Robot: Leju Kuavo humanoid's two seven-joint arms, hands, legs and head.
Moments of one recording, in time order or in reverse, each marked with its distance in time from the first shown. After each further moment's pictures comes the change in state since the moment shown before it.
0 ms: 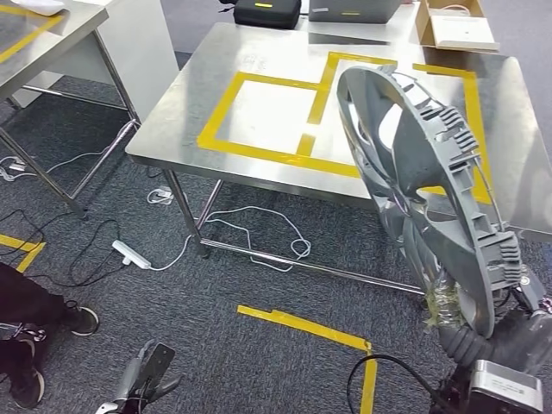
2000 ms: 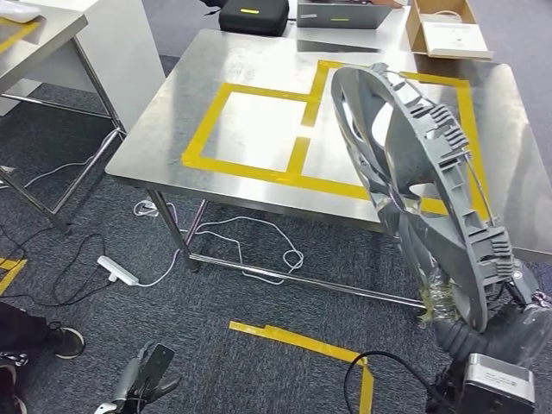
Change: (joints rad) left arm -0.003 0.004 -0.010 0.000 -0.004 -0.010 -0.001; right arm -0.012 -0.003 0.000 0.013 -0.006 0.000 -0.005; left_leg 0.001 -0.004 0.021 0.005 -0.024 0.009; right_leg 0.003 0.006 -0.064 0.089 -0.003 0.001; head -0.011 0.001
